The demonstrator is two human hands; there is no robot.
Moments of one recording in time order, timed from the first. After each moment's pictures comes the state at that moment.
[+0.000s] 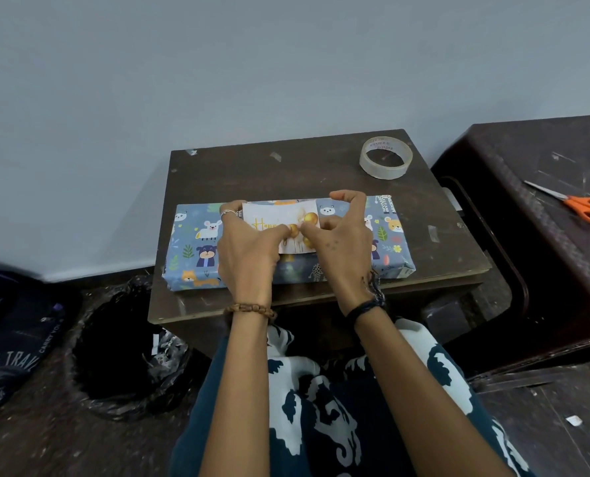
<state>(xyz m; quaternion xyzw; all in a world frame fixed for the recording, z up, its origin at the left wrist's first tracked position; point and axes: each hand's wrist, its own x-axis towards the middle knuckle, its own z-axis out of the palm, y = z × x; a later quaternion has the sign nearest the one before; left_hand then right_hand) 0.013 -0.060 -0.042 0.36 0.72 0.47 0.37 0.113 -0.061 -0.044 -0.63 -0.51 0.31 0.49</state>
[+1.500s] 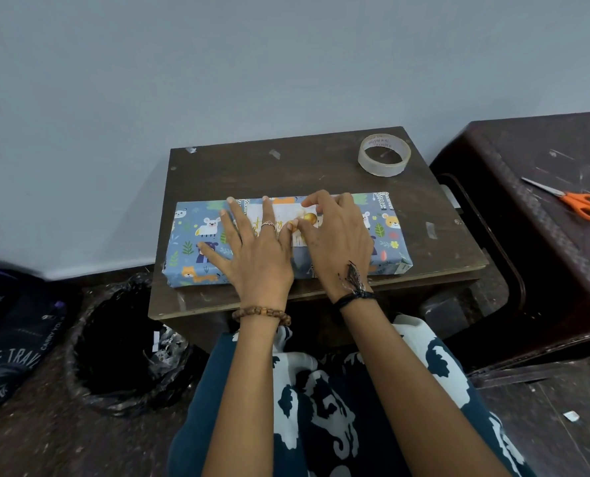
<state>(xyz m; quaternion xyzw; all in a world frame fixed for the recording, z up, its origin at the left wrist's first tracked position) 0.025 -0.074 -0.055 0.59 0.78 0.11 0.14 0.113 -0.058 -0.045 -0.70 -0.64 0.13 0.30</state>
